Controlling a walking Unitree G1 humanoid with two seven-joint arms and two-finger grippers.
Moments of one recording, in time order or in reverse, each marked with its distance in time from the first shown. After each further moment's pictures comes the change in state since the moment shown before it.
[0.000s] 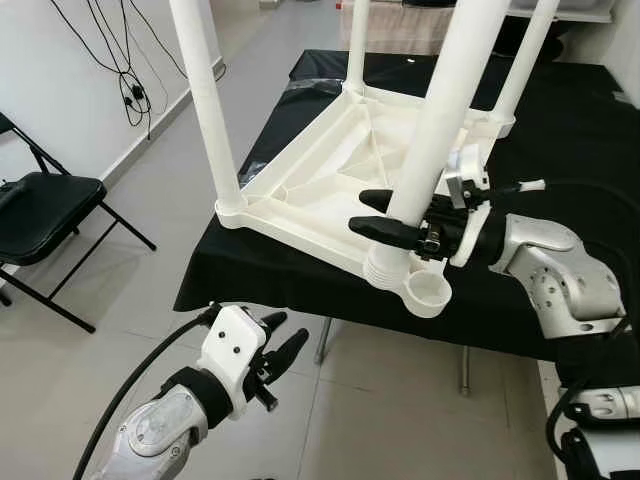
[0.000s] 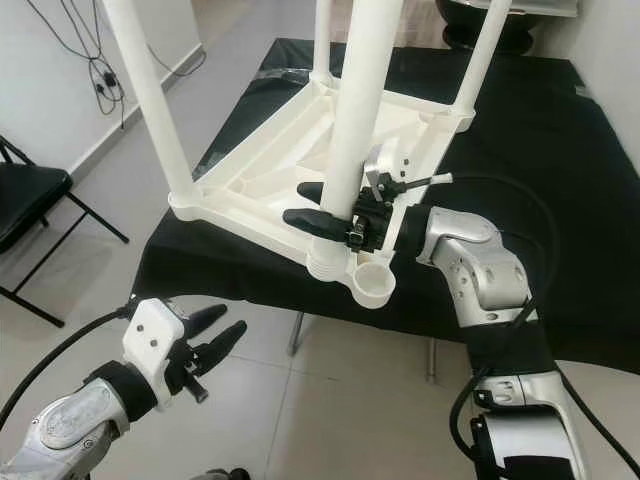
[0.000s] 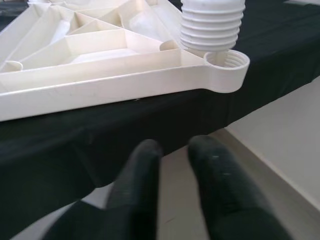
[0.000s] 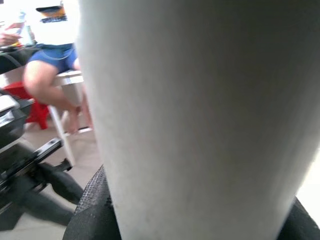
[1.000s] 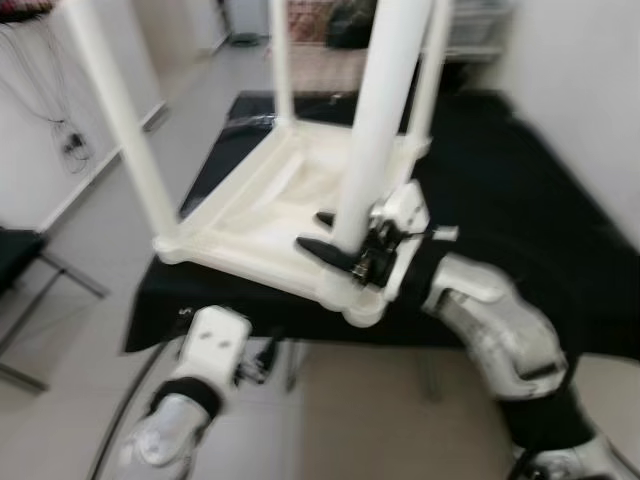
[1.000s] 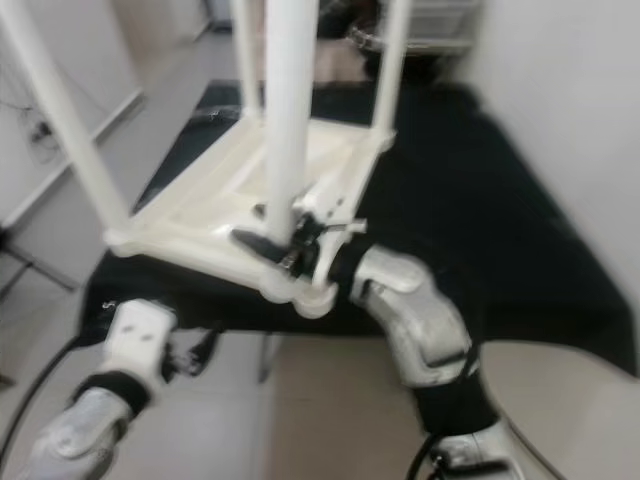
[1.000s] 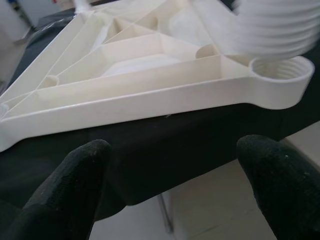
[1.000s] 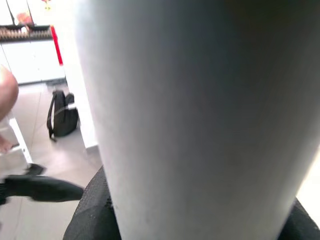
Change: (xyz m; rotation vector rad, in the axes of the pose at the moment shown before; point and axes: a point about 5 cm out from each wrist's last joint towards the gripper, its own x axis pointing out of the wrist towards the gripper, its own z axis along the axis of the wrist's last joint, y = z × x) left arm 0.000 0.009 -0.010 0.067 0.085 0.296; right arm 0.056 0.033 -0.021 0.010 -0.015 -0.279
